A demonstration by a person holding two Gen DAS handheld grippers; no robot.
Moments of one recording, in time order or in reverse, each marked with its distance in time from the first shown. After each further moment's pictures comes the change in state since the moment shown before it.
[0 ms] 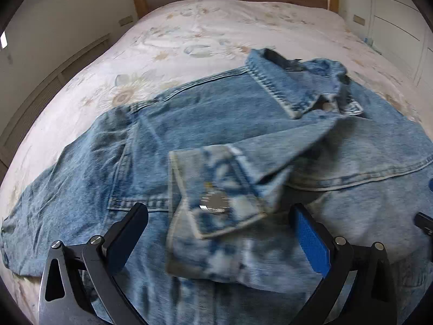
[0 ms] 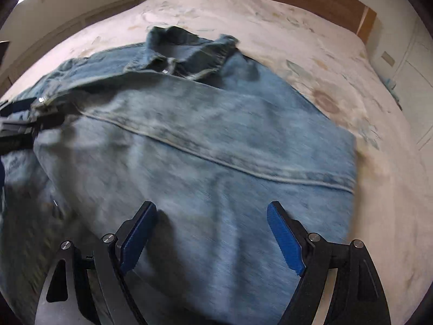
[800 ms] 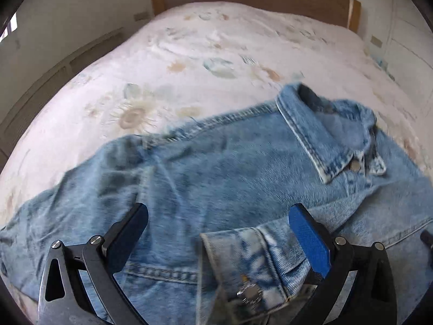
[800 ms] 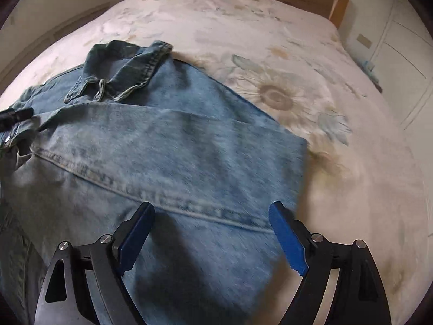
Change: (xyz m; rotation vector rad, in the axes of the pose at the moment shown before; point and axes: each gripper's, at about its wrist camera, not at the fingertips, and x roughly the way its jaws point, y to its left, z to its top) left arm 0.010 0.026 0.058 -0.107 -0.042 -0.003; right arm 0.005 -0.059 0.019 0.121 0.010 -0.084
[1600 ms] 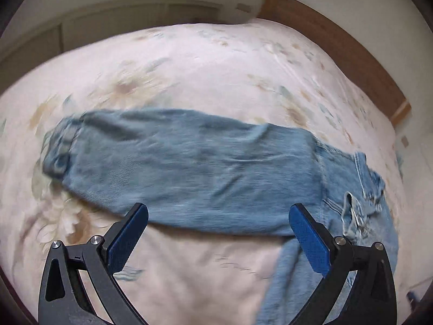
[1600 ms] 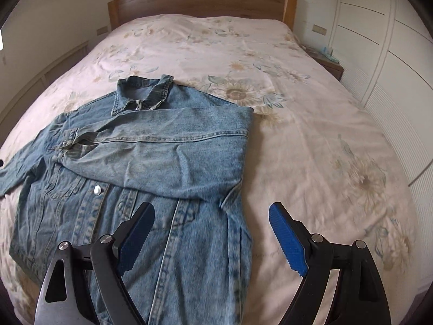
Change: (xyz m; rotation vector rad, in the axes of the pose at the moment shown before) left arm -0.136 0.270 -0.128 -0.548 -0.009 -0.070; right arm -0.173 0.026 -0.102 0.206 -0.096 -0.033
